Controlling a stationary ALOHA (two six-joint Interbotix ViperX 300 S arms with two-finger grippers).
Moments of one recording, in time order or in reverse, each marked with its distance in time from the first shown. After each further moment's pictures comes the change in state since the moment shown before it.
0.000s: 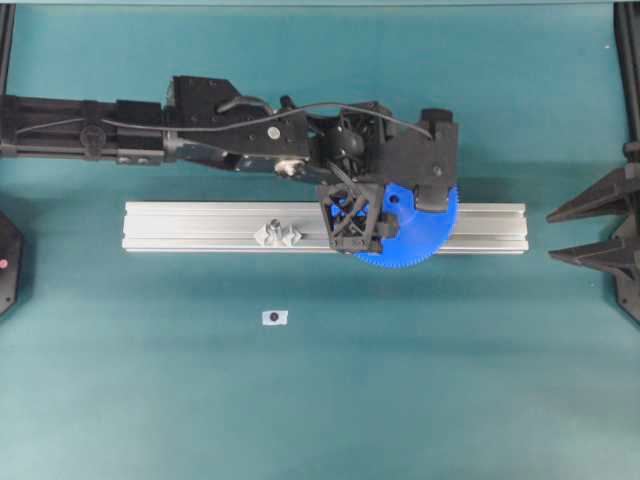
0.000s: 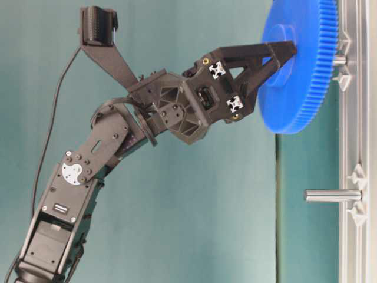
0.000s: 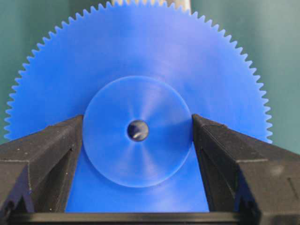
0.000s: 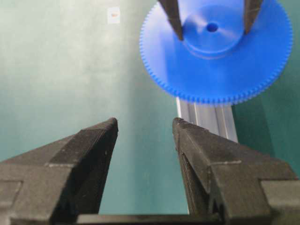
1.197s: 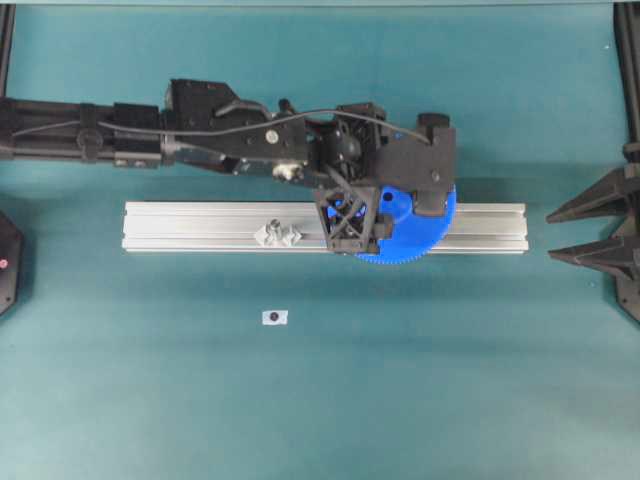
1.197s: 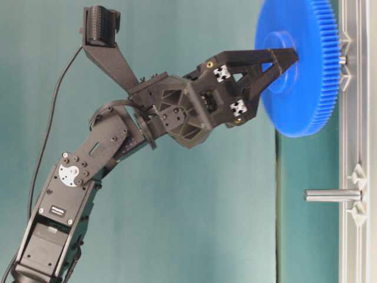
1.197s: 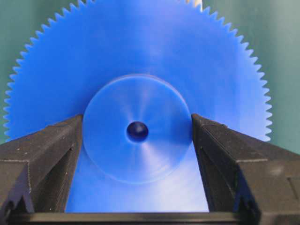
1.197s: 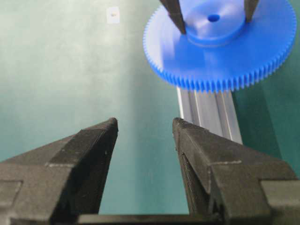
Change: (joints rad) left arm -0.020 -0.009 0.002 0.003 0.034 -0.017; right arm 0.000 -0.002 0.003 -0.005 -0.002 0.043
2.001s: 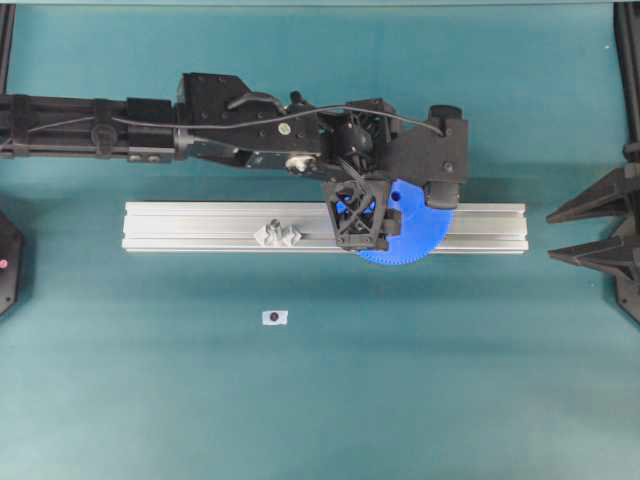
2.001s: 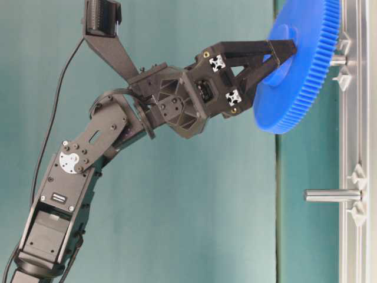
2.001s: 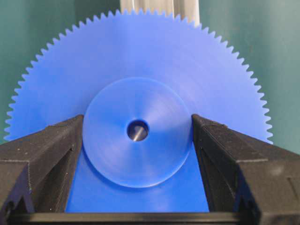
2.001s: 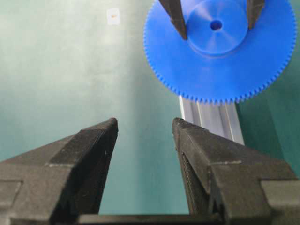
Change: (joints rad) left arm 0.008 0.032 -0.057 -0.002 0.043 0.006; right arm 0.000 0.000 0.000 0.000 -0.003 0.015
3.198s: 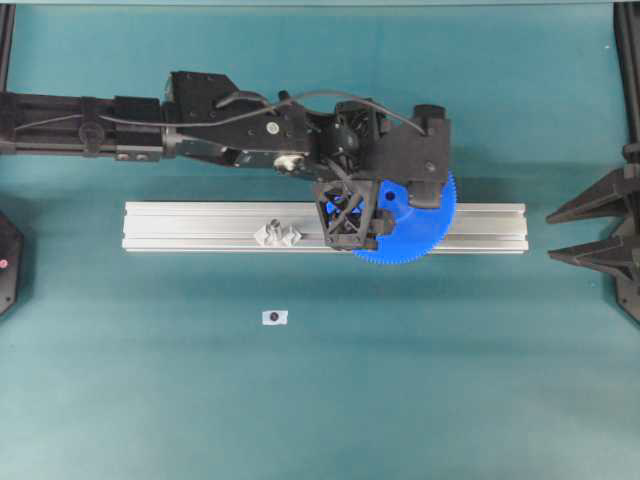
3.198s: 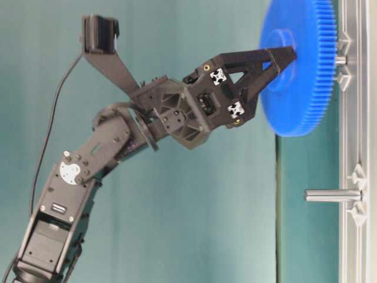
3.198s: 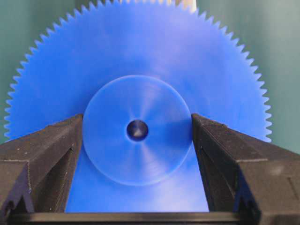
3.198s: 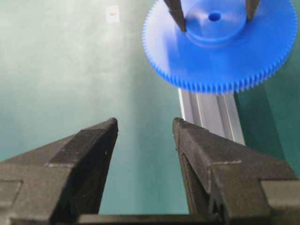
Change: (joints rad) left arm 0.000 -0.025 0.040 0.000 0.020 0.006; right arm 0.000 0.000 0.006 -0.002 0.000 0.002
